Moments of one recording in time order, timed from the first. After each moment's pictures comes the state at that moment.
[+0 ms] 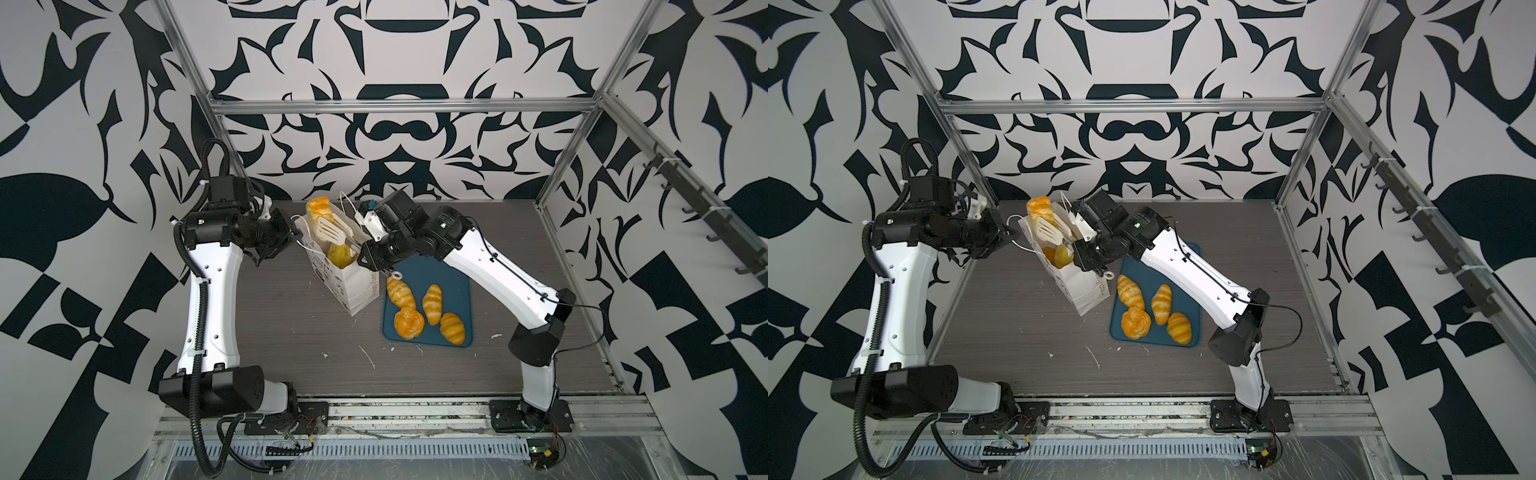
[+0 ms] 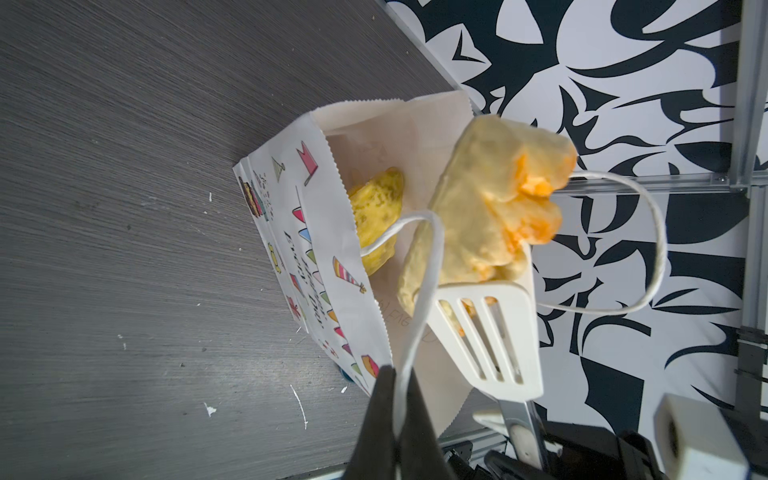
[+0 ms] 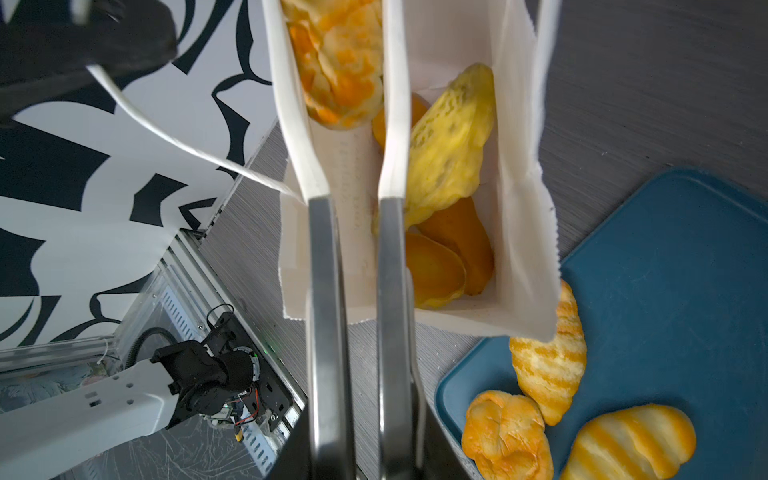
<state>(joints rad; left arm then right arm) 0.10 1.42 1.76 -1.29 0.52 -0.52 0.92 1.97 2.28 -1.17 -0.18 0.40</state>
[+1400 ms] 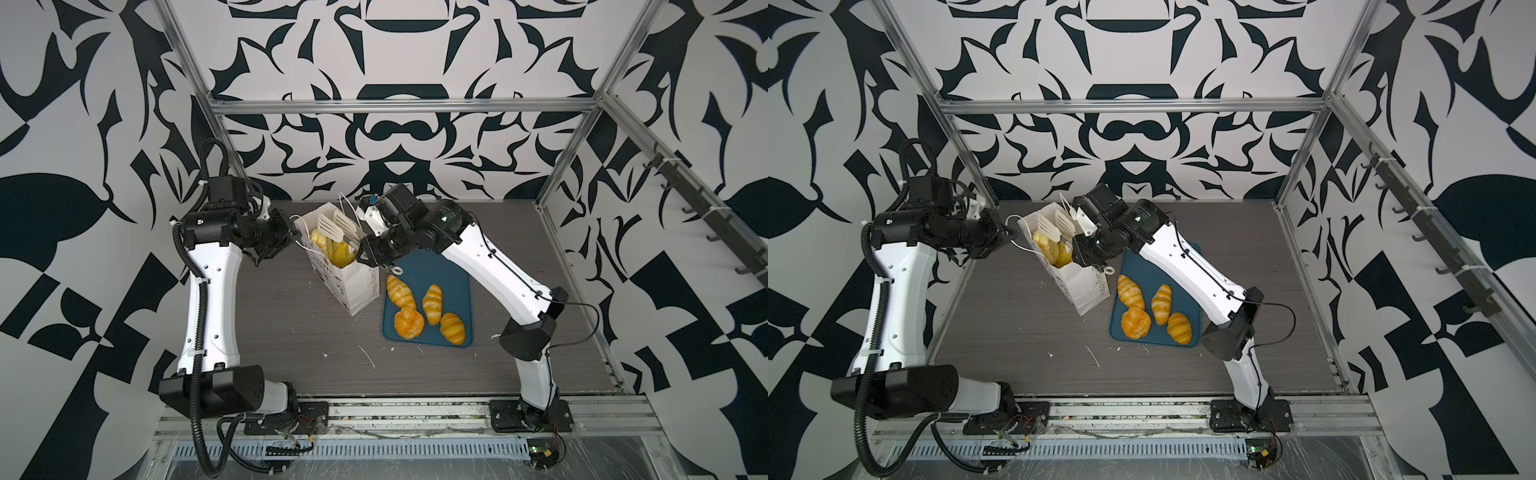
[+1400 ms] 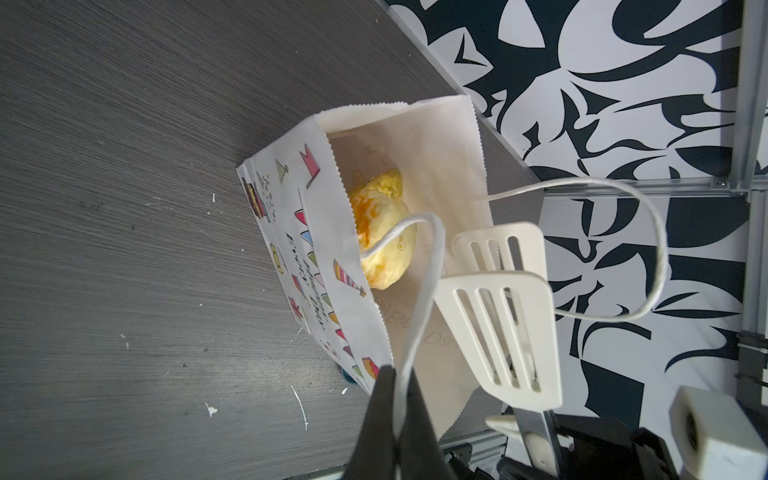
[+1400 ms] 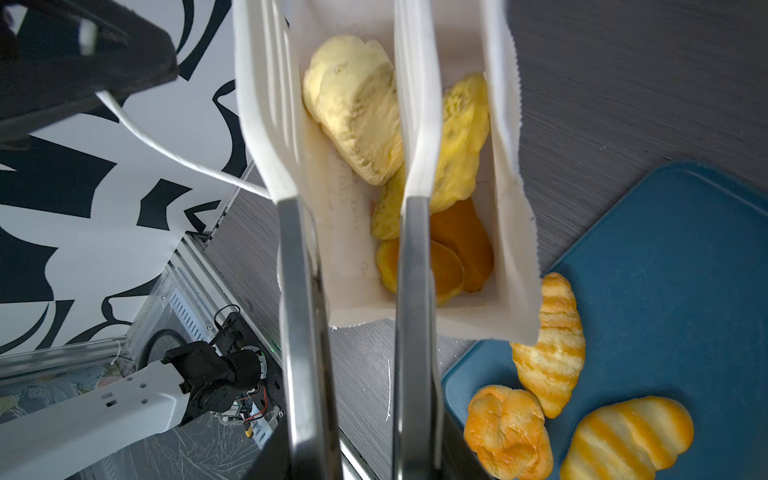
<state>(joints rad) 0.11 1.42 1.76 -1.29 0.52 -0.52 0.90 2.02 2.43 -1.26 -0.20 0.40</state>
